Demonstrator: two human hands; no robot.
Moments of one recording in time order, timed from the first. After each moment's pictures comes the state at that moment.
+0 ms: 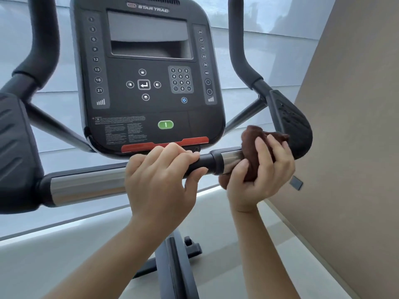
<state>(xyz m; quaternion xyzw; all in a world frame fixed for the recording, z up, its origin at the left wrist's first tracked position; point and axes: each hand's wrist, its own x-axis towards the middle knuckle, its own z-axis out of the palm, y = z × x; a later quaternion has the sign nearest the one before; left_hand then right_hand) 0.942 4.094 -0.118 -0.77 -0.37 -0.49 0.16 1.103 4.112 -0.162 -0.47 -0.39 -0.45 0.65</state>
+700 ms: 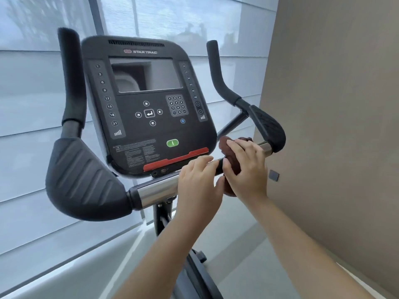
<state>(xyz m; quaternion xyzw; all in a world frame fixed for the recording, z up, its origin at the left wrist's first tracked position) 0.903 4.080 -0.103 -0.86 -0.28 -0.42 -0.06 1.033 4.059 -0.121 -0.69 -0.49 -0.28 0.45</state>
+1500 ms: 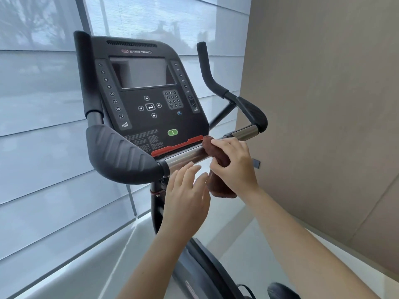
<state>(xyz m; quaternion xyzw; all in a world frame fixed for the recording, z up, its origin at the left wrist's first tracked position) 0.797 4.052 -0.139 -0.88 -0.20 -0.43 0.02 0.934 4.008 -0.109 -0.70 -0.51 -0.21 0.46</state>
